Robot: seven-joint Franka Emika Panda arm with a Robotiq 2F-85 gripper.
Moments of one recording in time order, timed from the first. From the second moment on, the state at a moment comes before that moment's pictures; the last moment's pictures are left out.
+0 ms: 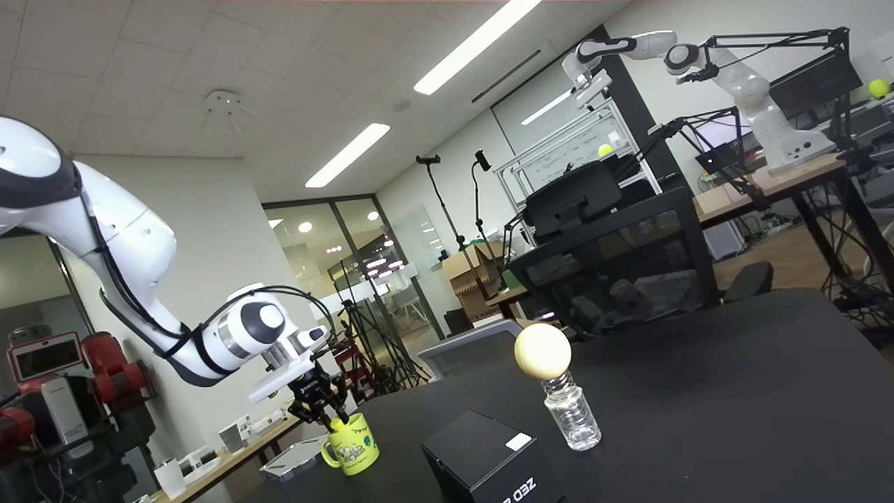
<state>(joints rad) 0.37 0.55 0.09 -1.92 -0.25 2.65 0.03</state>
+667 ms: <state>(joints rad) 0.28 0.30 0.09 -1.88 -0.21 2.17 0.03</state>
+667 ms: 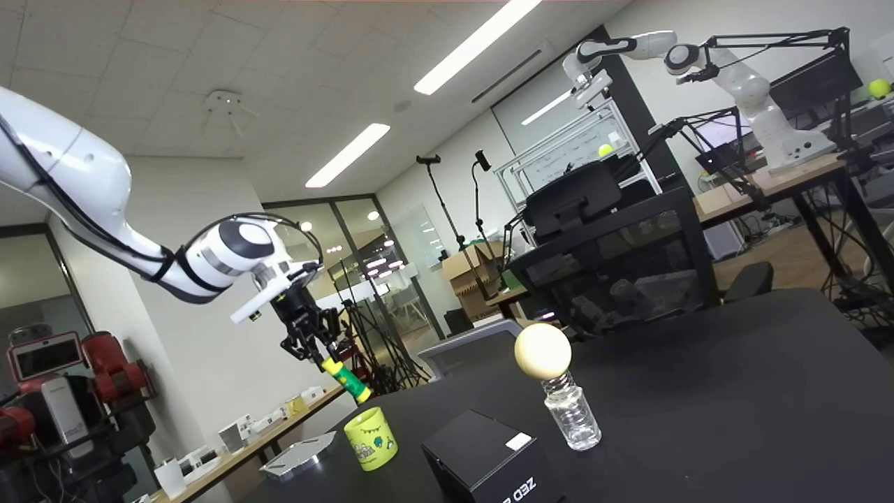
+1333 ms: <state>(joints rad) 0.11 0.14 0.03 -1.92 -0.22 1.92 0.03</state>
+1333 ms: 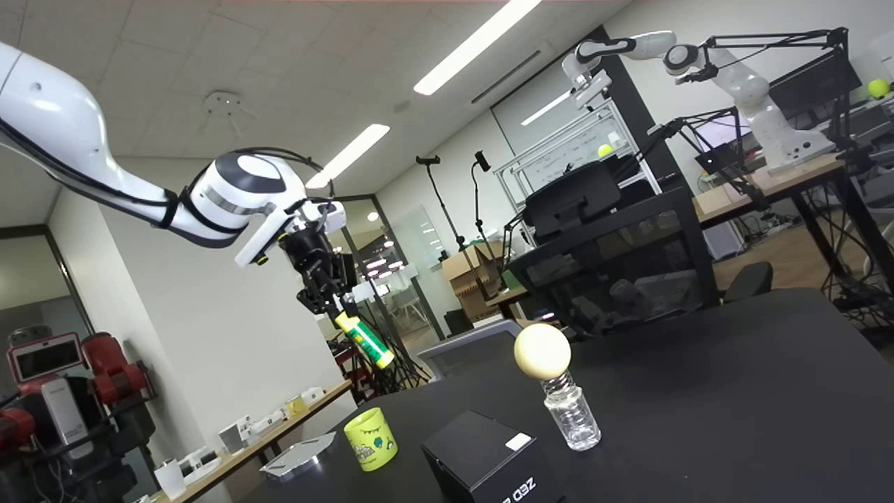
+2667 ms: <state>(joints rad) -0.10 0.42 -0.07 -1.82 -0.03 1.92 -0.01</state>
